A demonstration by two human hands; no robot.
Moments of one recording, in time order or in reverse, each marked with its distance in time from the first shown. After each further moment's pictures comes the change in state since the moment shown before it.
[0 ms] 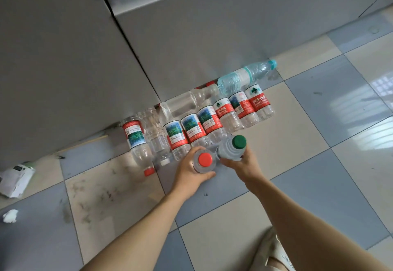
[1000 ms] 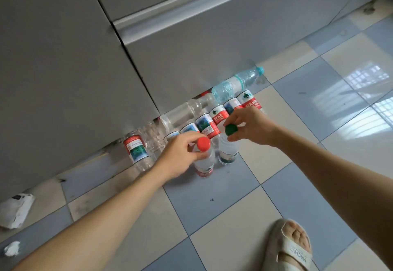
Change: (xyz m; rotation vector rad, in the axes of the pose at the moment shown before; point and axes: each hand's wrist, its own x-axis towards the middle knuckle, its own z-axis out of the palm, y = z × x) left_hand 0.020 0.109 -0.090 0.191 -0.286 0.284; right_hand 0.018 -0.161 -0.027 -0.695 -0.202 -0.213
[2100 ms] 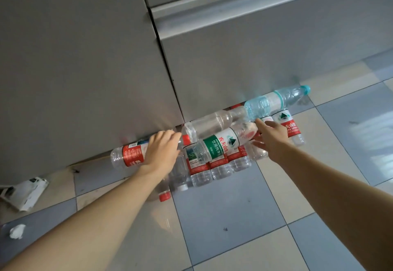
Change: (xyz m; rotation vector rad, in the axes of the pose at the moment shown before) left_hand 0.034 -0.117 -0.043 0.879 0.239 -0.257; right_hand 0.111 0.051 0.048 0.773 0.354 0.547
